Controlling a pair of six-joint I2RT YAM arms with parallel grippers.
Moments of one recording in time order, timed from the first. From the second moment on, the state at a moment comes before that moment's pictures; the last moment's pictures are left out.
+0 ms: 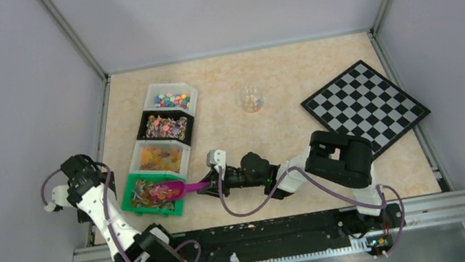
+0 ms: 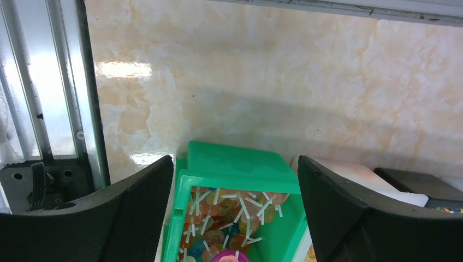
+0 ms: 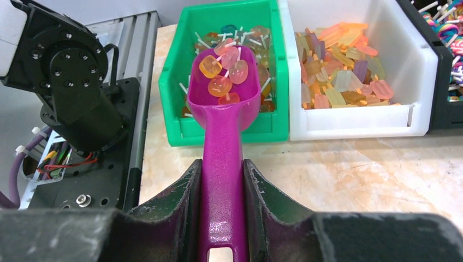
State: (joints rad) left arm 0.69 0.99 0.80 -0.91 -0.26 -0.97; right arm 1.17 1.95 0.79 1.10 -0.28 0.10
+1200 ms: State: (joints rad) left arm 0.66 0.95 1.00 -0.94 0.08 -0.81; right arm 1.07 1.68 0.60 1.19 -0.30 0.11
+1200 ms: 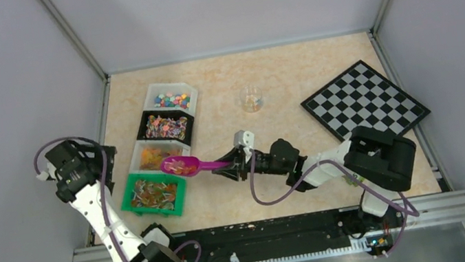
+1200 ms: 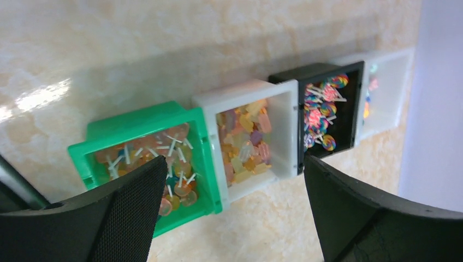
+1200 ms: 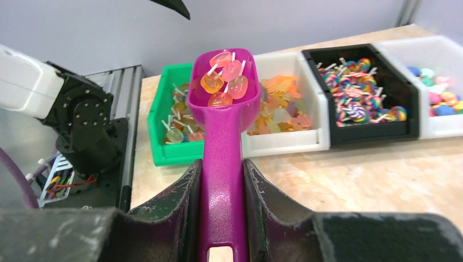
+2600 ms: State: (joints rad) left arm 0.23 0.58 0.57 -0.25 0.69 -0.39; right arm 0.60 1.10 0.59 0.30 -0.07 -0.03
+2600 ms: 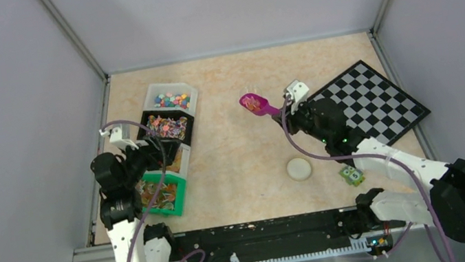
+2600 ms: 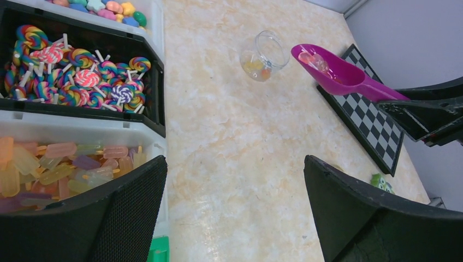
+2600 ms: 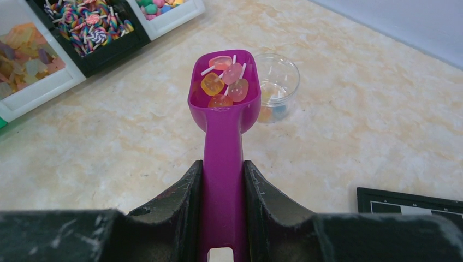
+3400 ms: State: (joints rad) left arm 0.23 0.56 0.57 -0.27 0.63 -0.36; right arm 0.51 1.24 0.79 0.07 -0.04 -0.03
